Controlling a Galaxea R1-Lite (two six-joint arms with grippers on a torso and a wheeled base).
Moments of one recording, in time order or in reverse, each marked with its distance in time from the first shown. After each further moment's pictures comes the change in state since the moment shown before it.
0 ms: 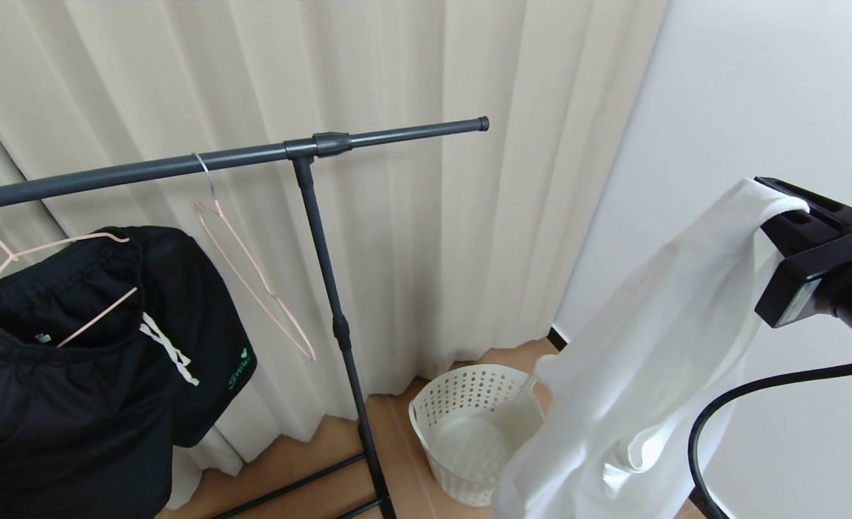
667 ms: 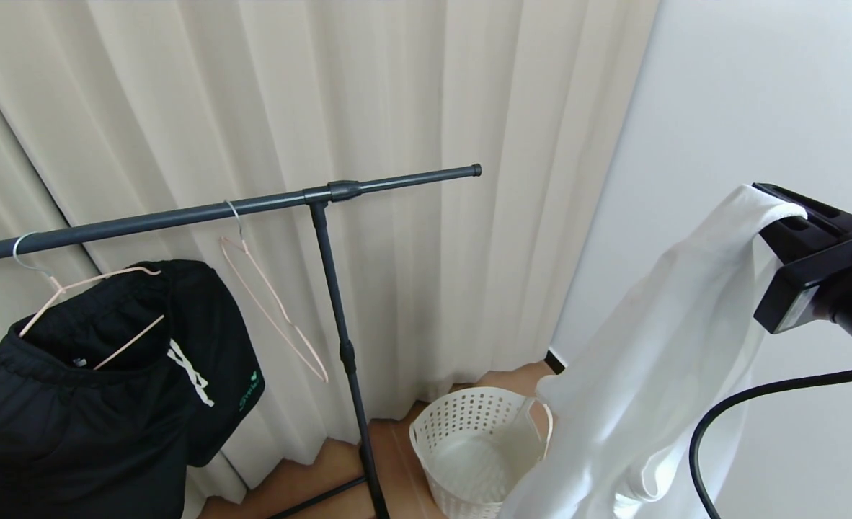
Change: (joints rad) left arm -0.001 0.000 0.000 0.000 0.003 0.000; right arm 0.000 0.001 0.011 0.000 0.000 0.000
